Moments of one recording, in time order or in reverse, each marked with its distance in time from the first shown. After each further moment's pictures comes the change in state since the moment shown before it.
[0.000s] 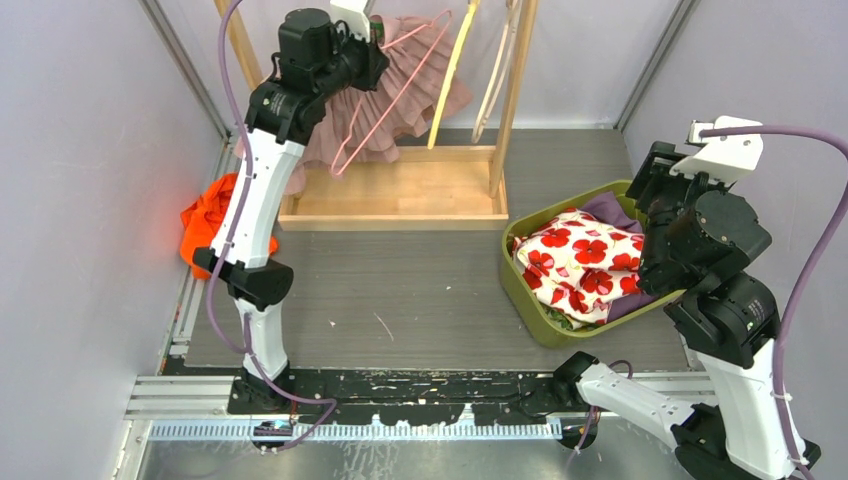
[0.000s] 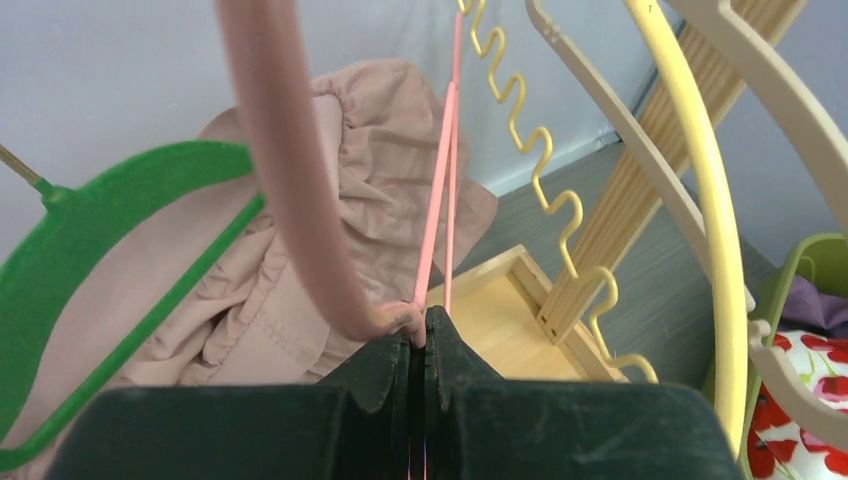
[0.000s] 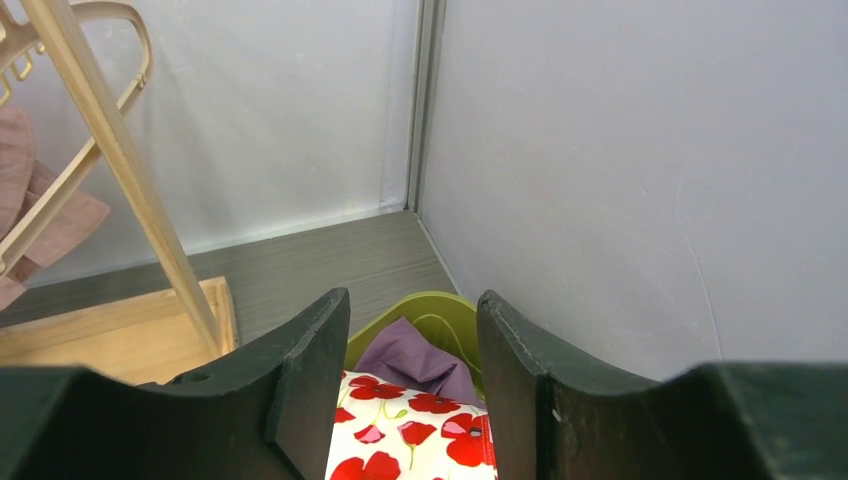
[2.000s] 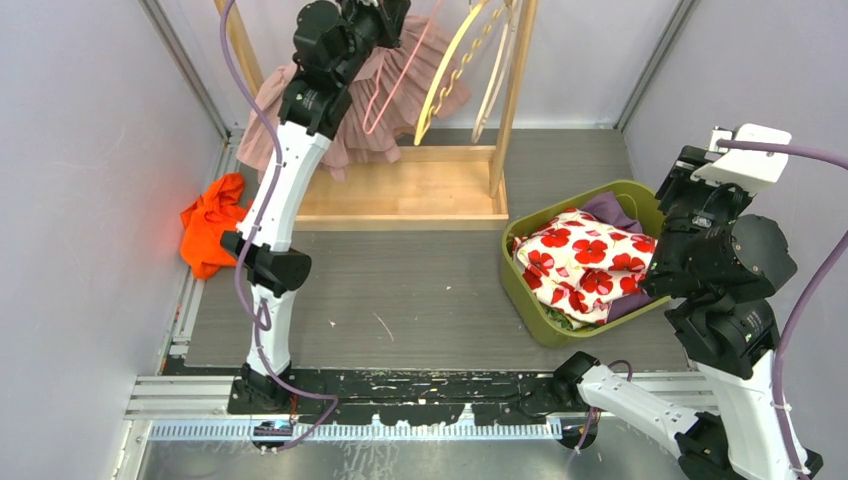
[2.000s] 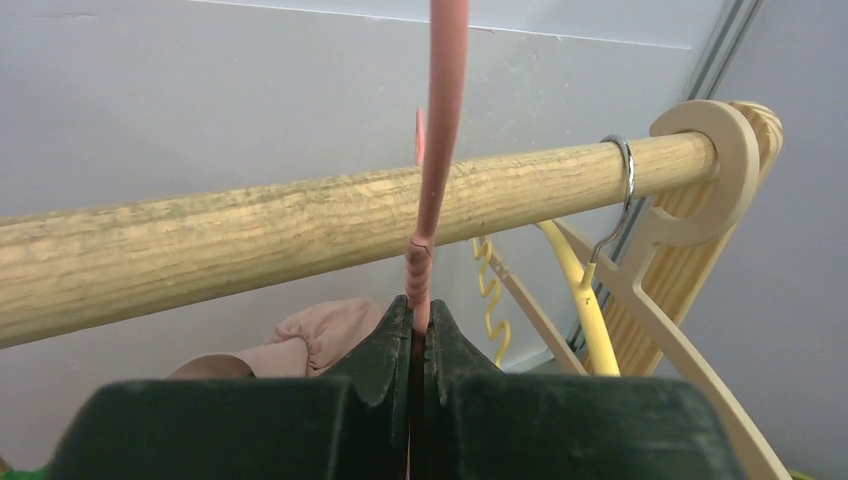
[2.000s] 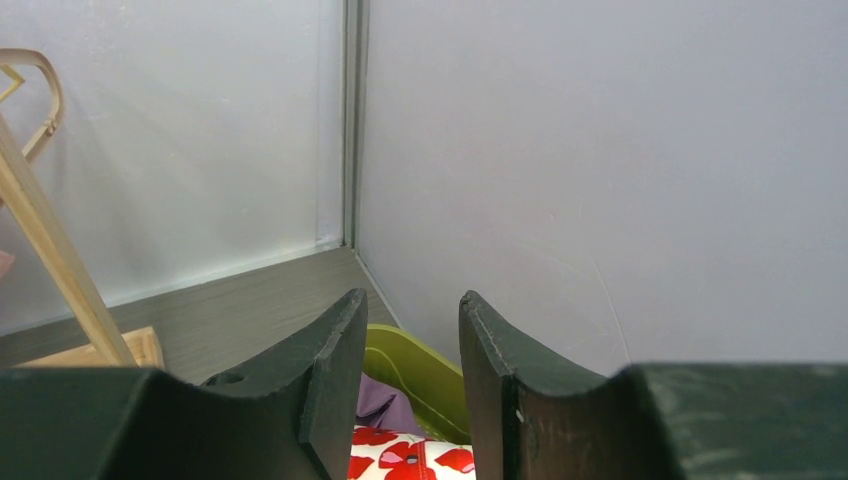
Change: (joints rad) left arm -0.016 0.154 0.093 0.496 -0.057 -0.141; right arm 0.000 -0.062 -0.084 0.255 0.097 -0.259
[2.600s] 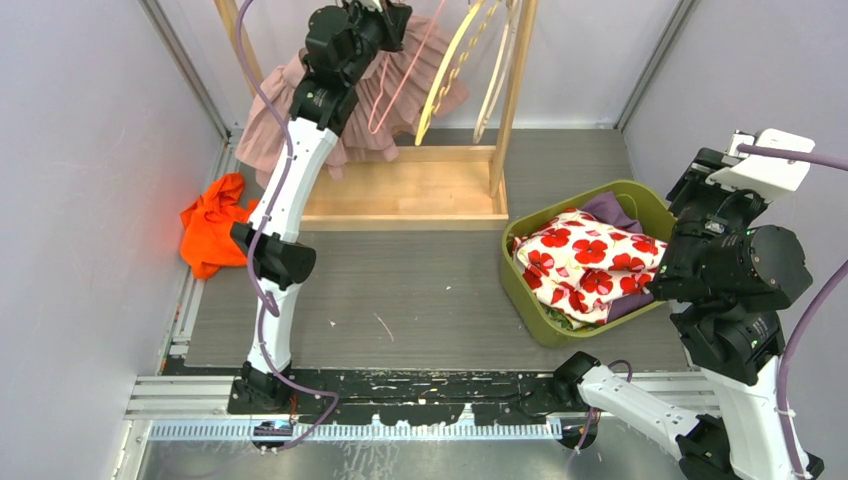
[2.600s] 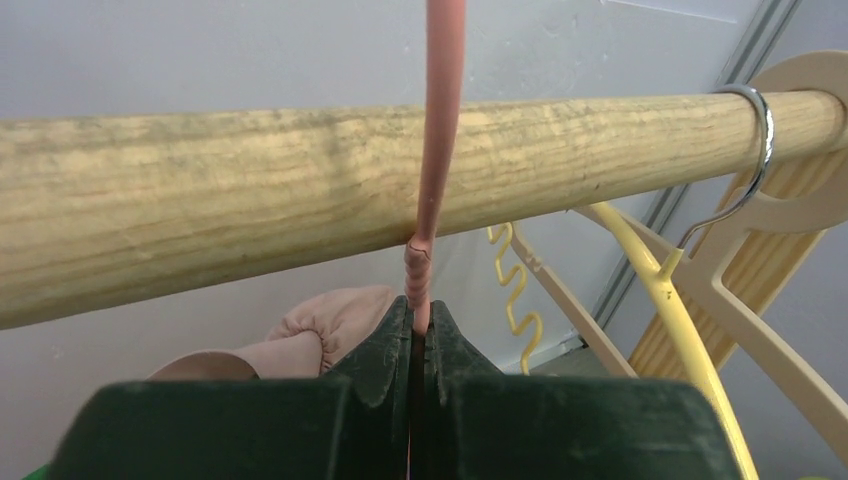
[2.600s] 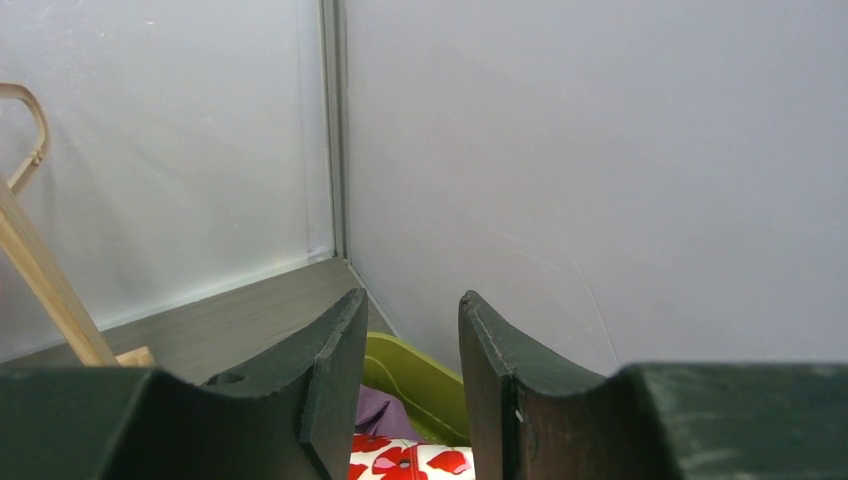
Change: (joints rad) left arm 0.027 0.091 0.011 0.061 0.017 -0.028; right arm 0.000 -0.021 -0.003 0.063 0.037 -0.040
